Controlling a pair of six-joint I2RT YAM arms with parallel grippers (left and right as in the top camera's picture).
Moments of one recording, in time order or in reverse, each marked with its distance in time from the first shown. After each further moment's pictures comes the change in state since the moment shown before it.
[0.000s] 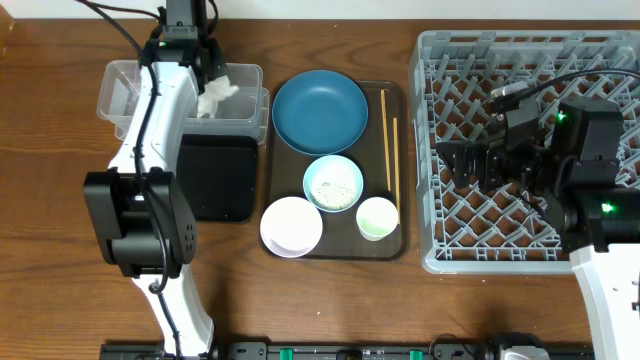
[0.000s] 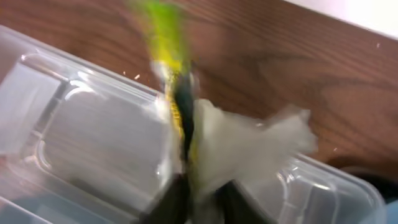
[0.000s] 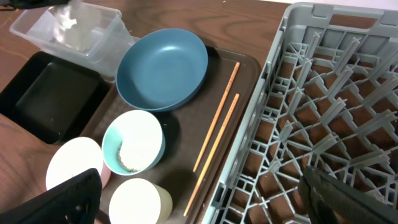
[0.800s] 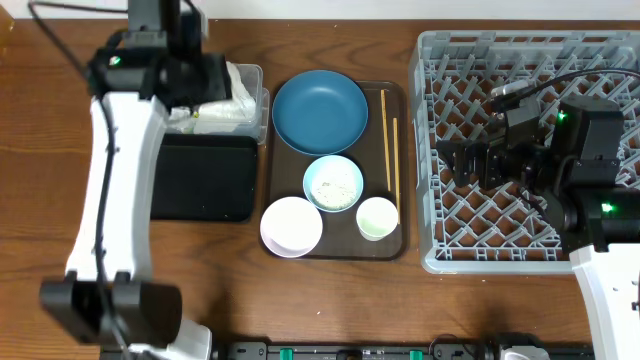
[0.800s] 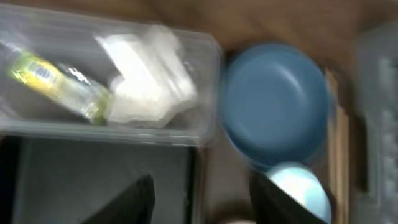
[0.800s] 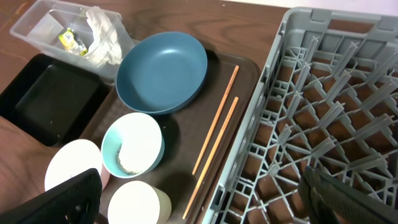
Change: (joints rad) left arm -0.021 -0.359 0.001 -0.435 0.402 0.199; right arm 0.000 0.000 0.000 0.012 0.000 0.000
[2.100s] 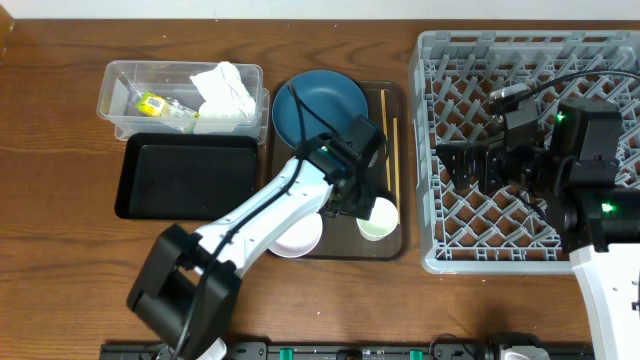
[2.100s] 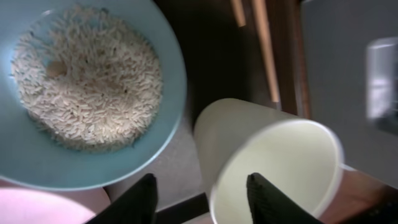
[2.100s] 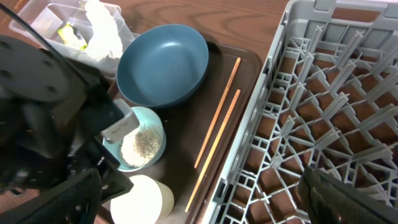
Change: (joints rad) left arm -0.665 0.095 -0.482 0.284 0.002 -0.298; right arm 0.000 0.000 0.000 -0.031 0.000 0.000
